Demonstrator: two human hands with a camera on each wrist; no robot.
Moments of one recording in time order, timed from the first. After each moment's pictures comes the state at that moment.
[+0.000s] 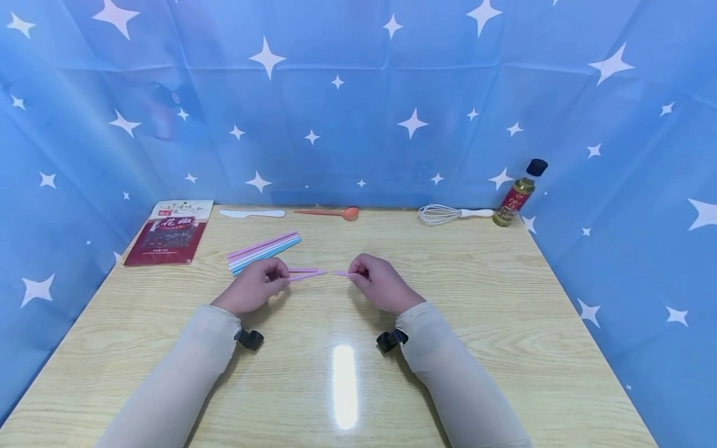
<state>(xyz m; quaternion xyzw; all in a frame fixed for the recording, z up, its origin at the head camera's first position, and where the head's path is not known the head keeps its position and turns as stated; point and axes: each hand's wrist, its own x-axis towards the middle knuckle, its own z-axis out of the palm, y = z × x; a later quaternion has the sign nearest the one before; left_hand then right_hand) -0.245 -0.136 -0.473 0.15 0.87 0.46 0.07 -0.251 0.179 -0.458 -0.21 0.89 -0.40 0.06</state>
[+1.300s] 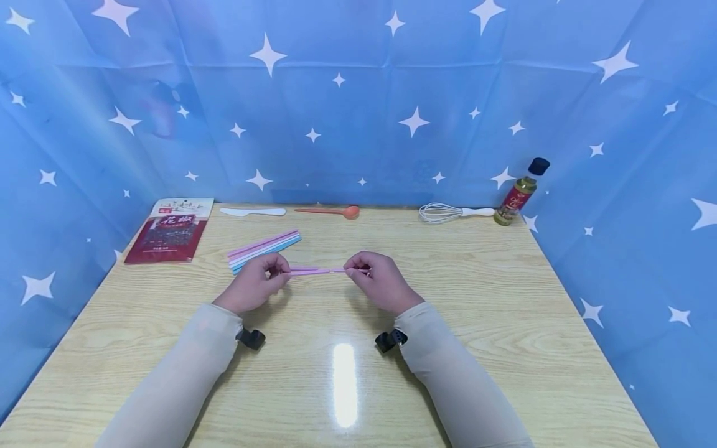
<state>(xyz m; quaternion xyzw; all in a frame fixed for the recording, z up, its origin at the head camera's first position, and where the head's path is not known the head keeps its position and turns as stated) -0.242 -0.133 -0.468 0.17 0.85 0.49 0.03 -0.248 0.174 -0.457 -0.19 0.86 -0.47 0.03</state>
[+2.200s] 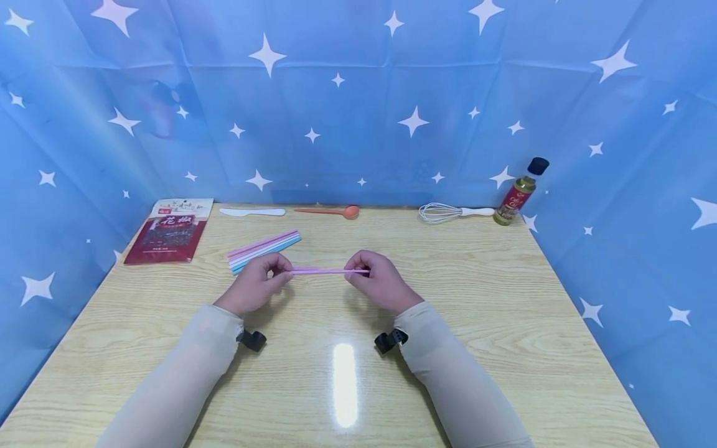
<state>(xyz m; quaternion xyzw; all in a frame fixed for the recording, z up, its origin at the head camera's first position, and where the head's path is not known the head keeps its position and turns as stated) -0.239 -0.129 -0.466 0.18 0.85 0.49 0.02 -0.248 0.176 -0.458 -0.18 0.82 -0.54 0.09</state>
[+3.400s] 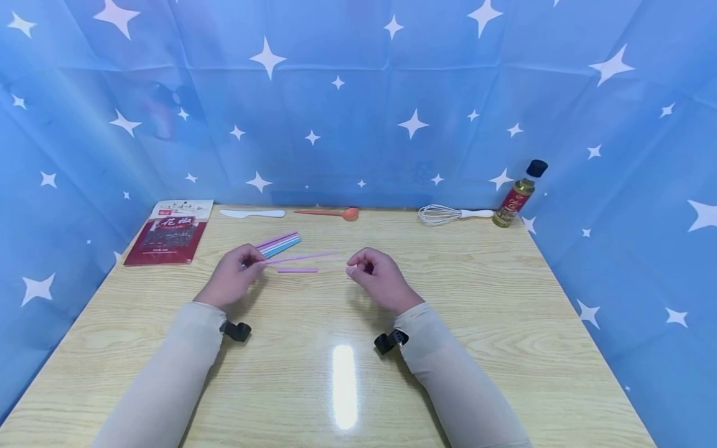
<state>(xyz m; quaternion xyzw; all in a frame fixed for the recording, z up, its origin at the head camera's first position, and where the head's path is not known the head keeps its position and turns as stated) -0.255 -0.171 -0.472 0.09 0.87 0.48 -0.01 -0.251 0.177 -0.458 -0.17 0.80 -0.57 0.05</state>
